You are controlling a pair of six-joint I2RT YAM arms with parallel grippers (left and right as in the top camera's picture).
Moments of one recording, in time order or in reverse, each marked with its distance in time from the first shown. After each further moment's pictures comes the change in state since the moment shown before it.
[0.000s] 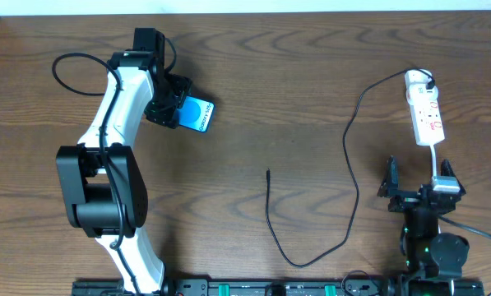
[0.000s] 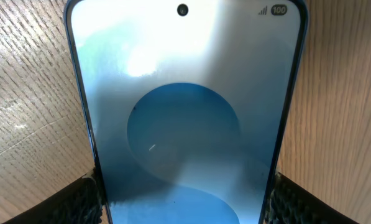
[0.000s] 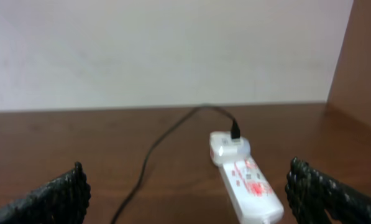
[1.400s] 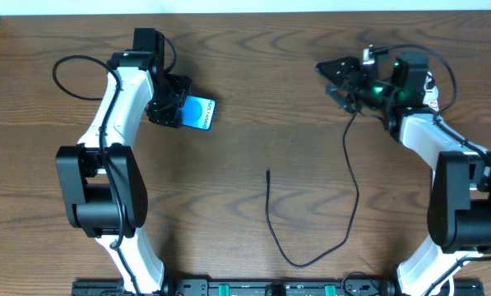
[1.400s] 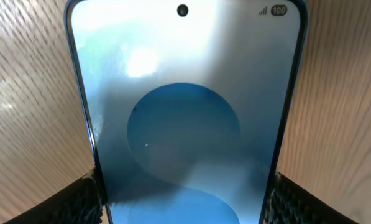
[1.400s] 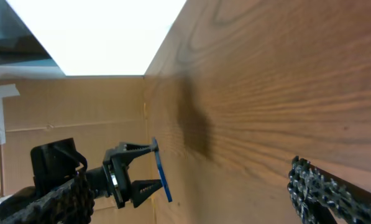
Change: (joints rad) left arm 0.000 0.000 -0.002 0.001 0.033 -0.091; right arm 0.081 1.848 1.038 0.271 -0.934 0.990
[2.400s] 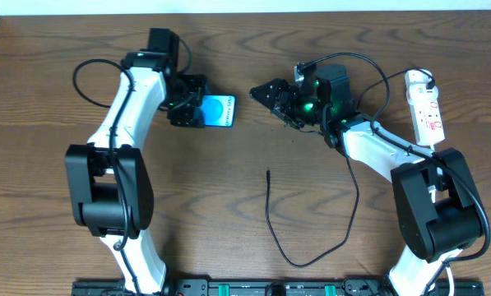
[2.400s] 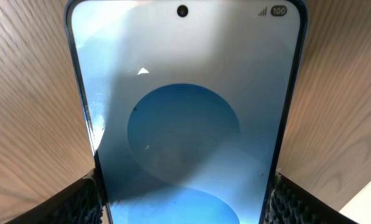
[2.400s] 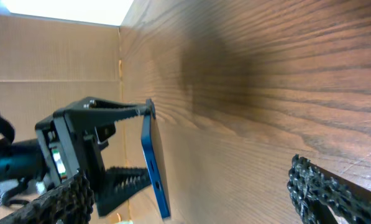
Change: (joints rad) left arm -0.076 0.000 0.000 0.000 0.148 -0.178; right arm 0.352 0.010 0.000 0.001 0.252 0.008
